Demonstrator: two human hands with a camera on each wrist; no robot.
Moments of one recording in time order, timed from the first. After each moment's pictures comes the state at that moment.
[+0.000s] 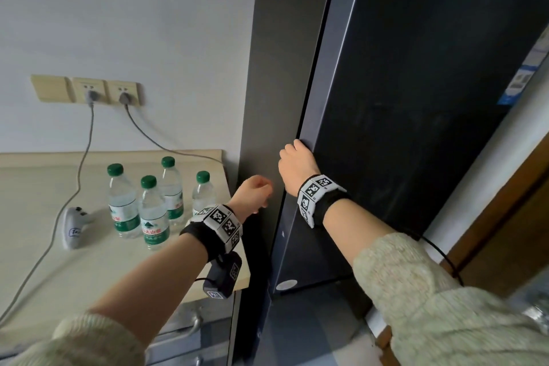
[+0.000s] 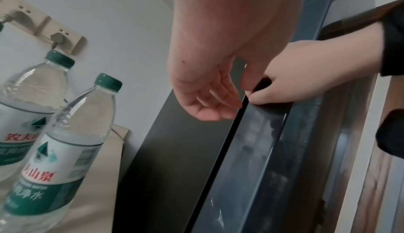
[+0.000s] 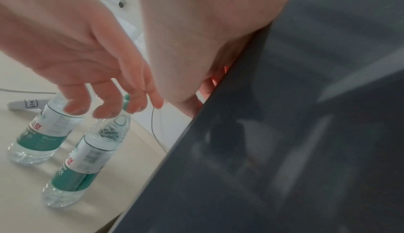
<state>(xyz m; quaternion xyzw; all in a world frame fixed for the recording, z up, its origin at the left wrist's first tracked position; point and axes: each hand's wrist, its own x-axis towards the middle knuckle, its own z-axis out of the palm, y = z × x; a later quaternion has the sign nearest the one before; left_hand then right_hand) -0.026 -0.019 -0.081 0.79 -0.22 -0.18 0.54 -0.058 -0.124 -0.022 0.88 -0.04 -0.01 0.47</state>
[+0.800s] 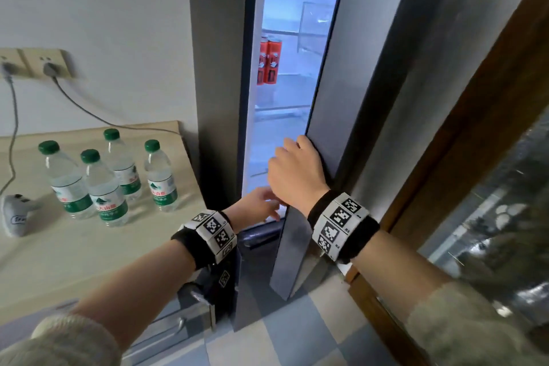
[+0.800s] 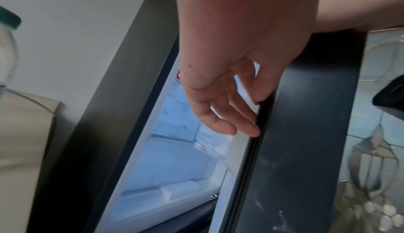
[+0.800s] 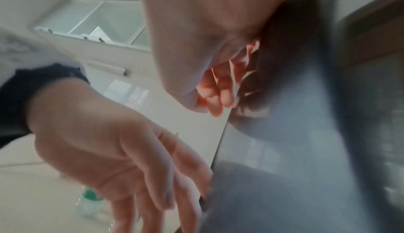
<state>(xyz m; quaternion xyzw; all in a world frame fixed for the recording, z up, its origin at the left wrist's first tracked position) -0.134 -0.055 -0.120 0.75 -0.37 -0.32 0.45 -0.204 -0.119 -0.040 0.93 -0.10 0.17 0.30</state>
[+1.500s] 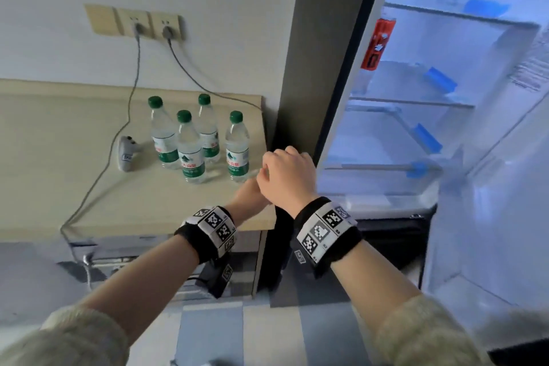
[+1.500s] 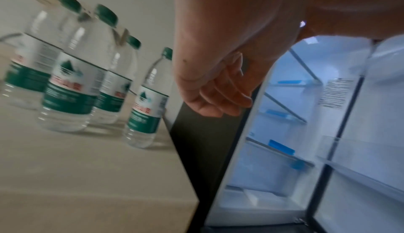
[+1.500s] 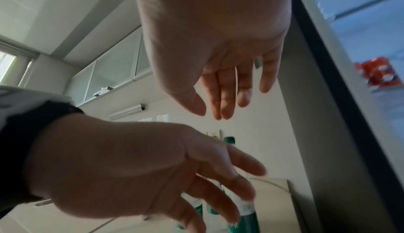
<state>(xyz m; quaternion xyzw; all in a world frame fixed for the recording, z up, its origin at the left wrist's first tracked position) -0.078 0.035 -0.157 0.85 -0.21 -0.13 0.47 -0.108 -0.052 -0.112 0.98 0.01 0.17 -0.02</state>
